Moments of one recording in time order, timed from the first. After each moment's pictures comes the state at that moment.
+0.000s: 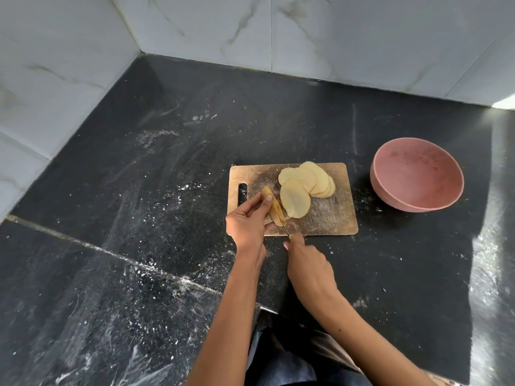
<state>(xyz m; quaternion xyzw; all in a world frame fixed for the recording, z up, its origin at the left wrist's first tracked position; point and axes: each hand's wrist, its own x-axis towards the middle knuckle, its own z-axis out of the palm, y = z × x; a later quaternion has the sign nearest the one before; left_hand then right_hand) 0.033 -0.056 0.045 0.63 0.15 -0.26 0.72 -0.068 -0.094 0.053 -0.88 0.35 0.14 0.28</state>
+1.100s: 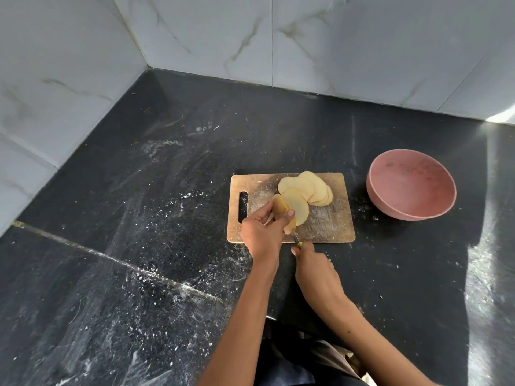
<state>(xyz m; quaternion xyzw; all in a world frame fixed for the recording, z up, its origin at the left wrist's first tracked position) 0.018 -0.069 0.033 0.69 0.09 -0.24 0.68 -0.075 -0.106 0.048 -0.85 0.39 0.13 0.32</state>
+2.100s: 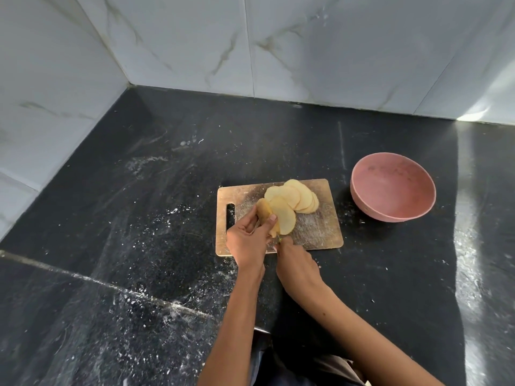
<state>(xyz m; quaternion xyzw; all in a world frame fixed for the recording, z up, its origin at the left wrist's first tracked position) 0.025 -0.069 0.038 0.65 0.09 -0.26 0.71 -0.053 -0.110 0.051 -0.87 0.38 0.14 0.29</state>
